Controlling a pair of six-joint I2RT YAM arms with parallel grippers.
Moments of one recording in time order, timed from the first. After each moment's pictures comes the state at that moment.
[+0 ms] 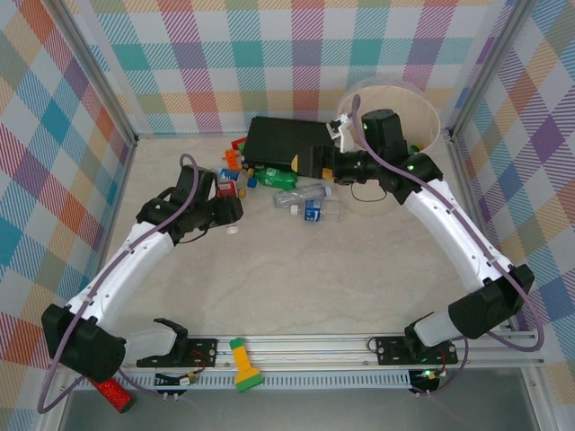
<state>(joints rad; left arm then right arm) -0.40 1.20 1.15 -0.81 0.04 -0.56 0.49 1.46 1.57 -0.64 -0.68 0.59</state>
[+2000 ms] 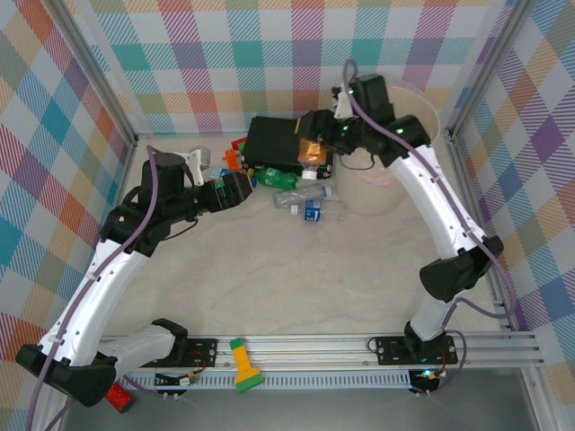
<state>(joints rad) -0.41 1.07 1.31 -0.77 0.25 -0.62 0.48 1.74 2.12 -0.96 -0.32 0.67</state>
